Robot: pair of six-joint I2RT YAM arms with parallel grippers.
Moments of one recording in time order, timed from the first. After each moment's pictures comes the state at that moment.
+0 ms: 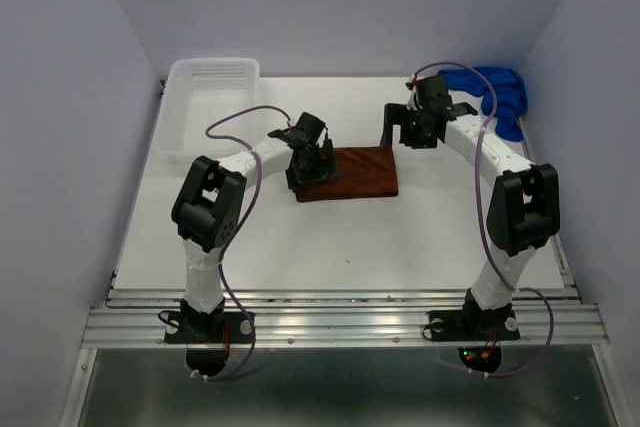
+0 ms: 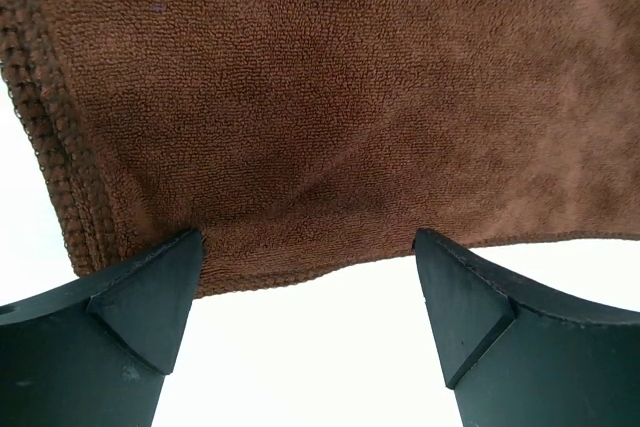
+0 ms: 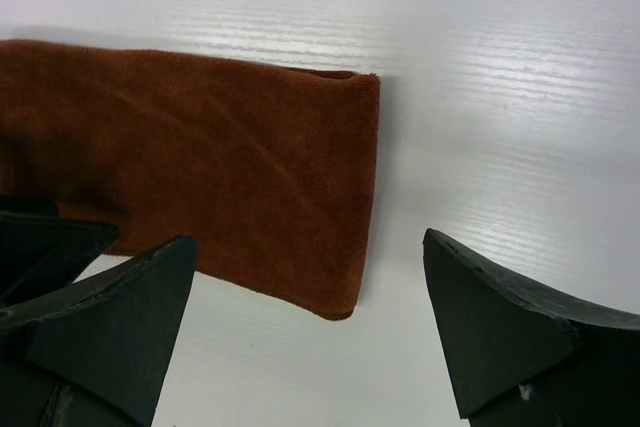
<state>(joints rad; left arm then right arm) -0.55 1.98 1.41 -0.52 0.04 -0.71 0.25 1.82 1.52 -0.59 -0.13 0.27</state>
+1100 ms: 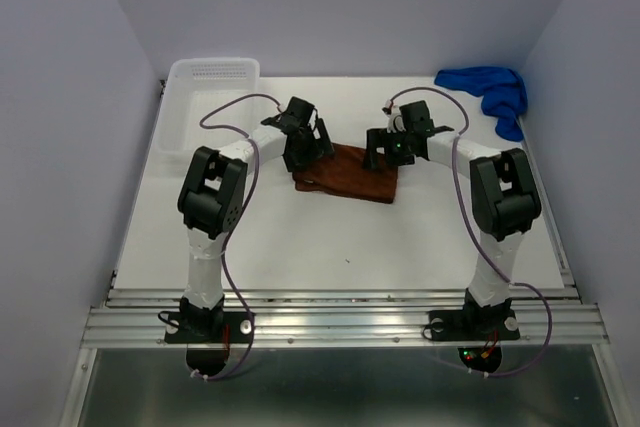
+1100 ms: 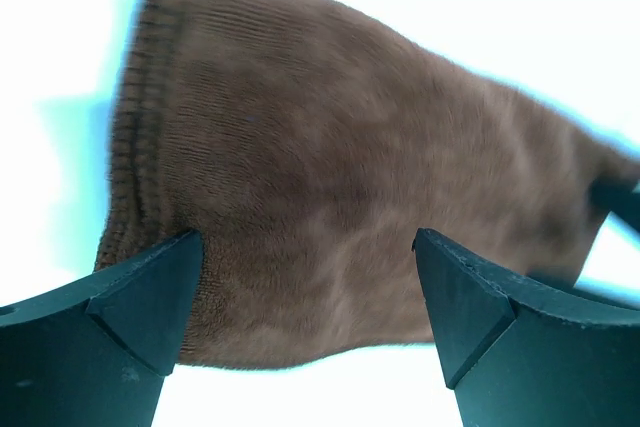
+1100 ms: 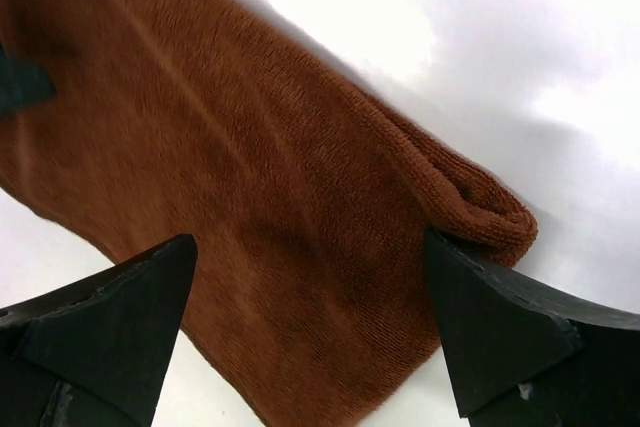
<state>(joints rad) -0.47 2.06 1.52 -0.45 0.06 -0.76 0.28 2.01 1.39 -0.31 -0.39 0.15</state>
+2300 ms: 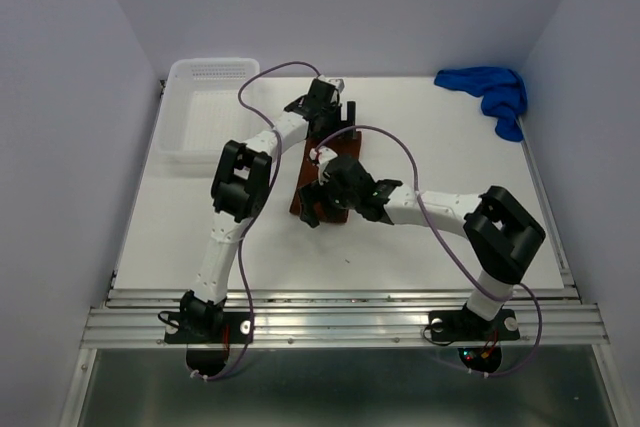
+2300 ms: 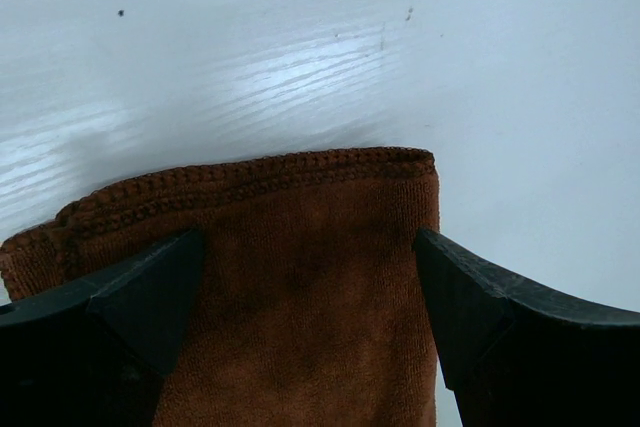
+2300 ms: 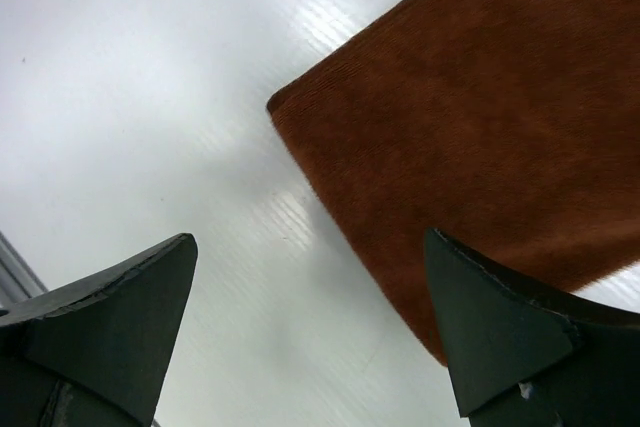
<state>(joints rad) -0.49 2.43 2.05 -0.39 0.18 -0.39 0.86 1.74 1.07 -0.02 -0.09 0.31</state>
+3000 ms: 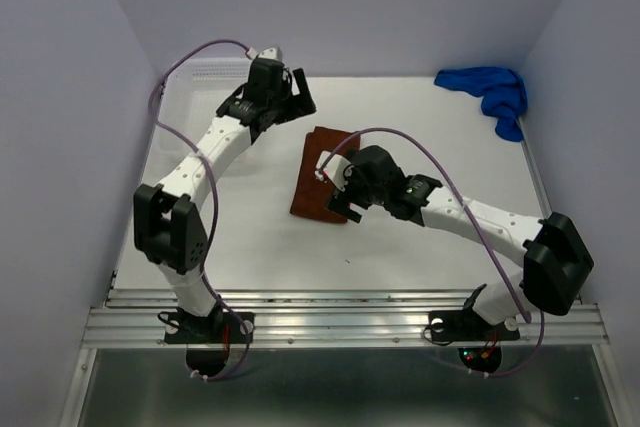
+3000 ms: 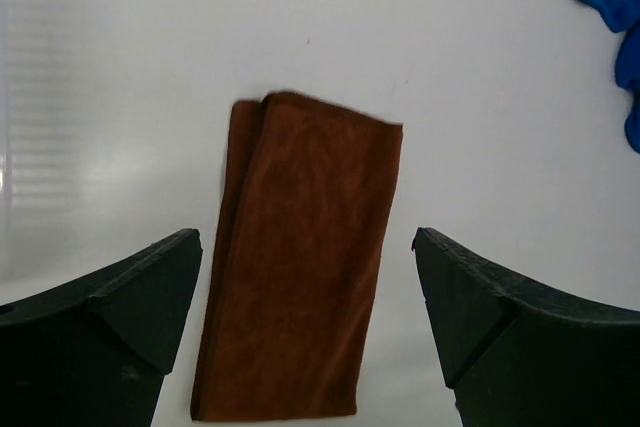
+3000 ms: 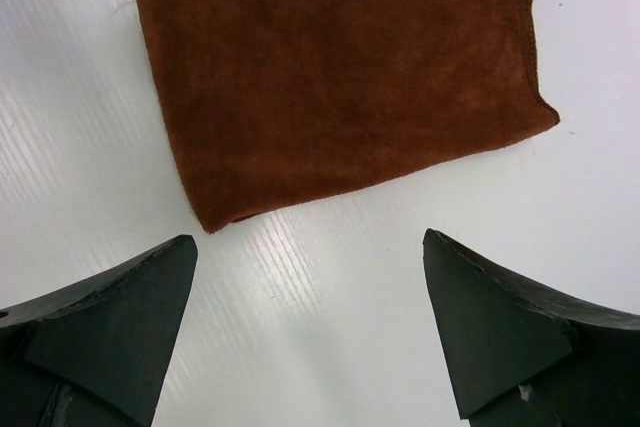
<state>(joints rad) -0.41 1.81 1.69 -0.45 -0.05 -0.54 0.83 1.45 1.05 -0.26 0.03 -0.45</state>
